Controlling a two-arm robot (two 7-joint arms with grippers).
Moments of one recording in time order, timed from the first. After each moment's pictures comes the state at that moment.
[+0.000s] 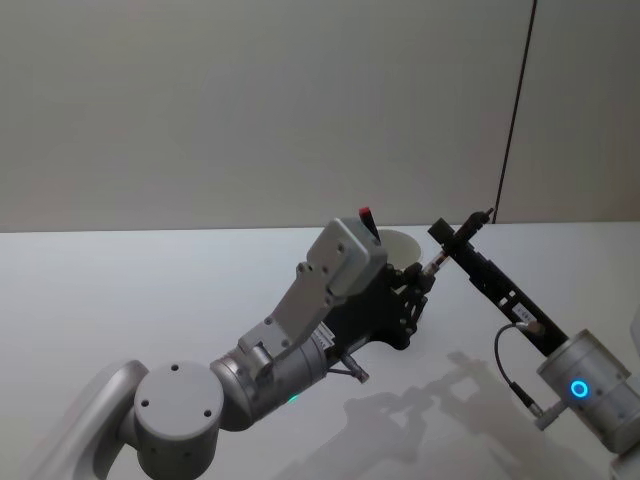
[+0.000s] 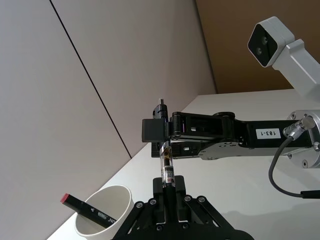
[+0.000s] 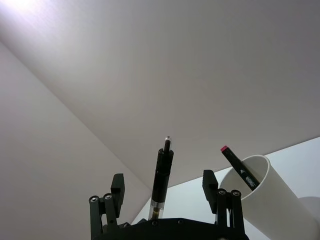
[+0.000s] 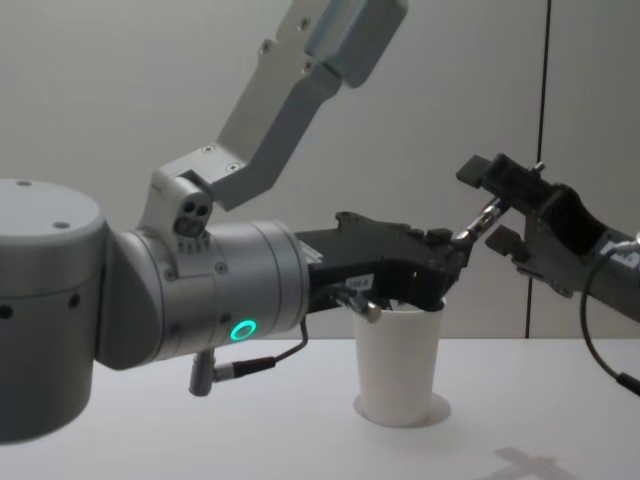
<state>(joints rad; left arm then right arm) -0.32 0.23 0.45 -1.57 -0.06 0.11 -0.44 0.19 0.12 -0.14 -1.43 0.97 0.20 0.54</state>
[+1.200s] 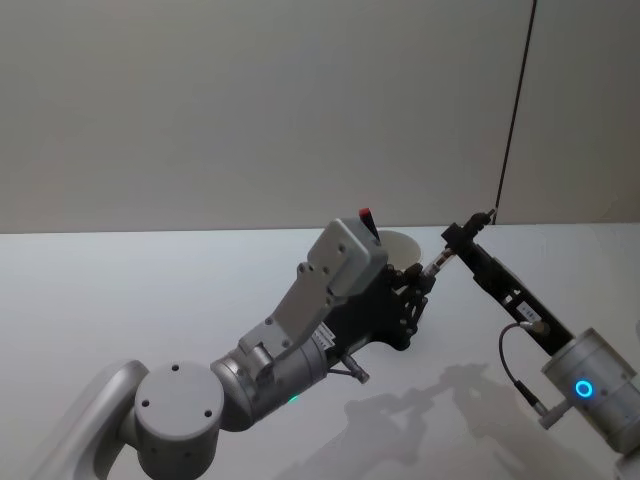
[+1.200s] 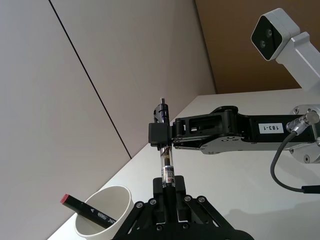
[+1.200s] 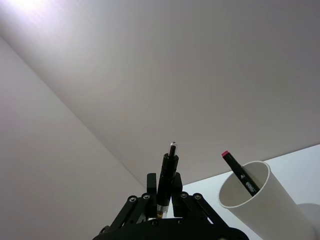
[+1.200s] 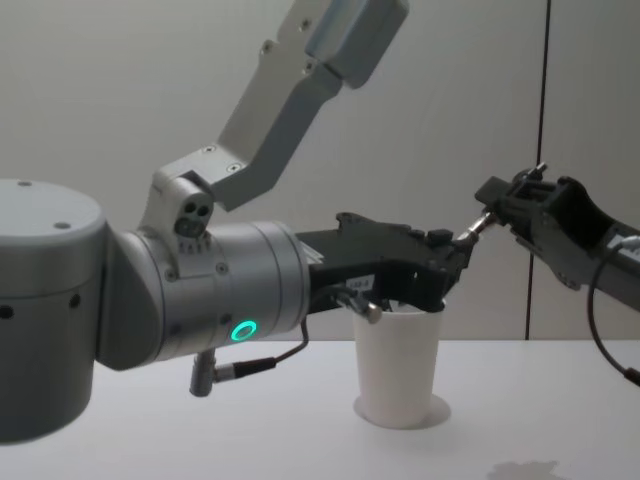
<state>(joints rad) -0.32 0.23 0.45 -1.57 -0.06 0.11 -0.44 0.18 0.14 -0.15 -1.45 0.98 0.17 0.53</state>
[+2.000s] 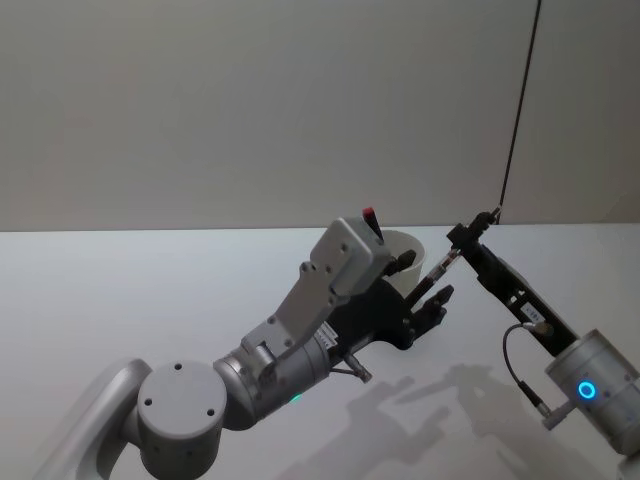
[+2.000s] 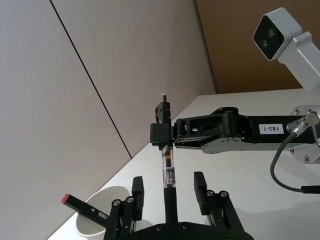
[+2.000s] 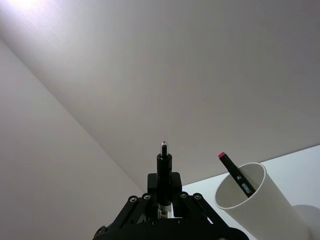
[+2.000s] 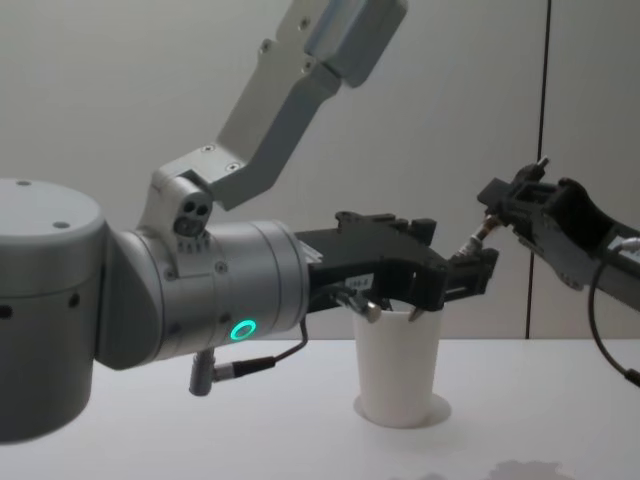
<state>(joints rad) -0.32 0.23 0.45 -1.57 -0.06 0.11 -0.44 0.18 0.15 -0.16 -1.45 0.98 0.14 0.52</state>
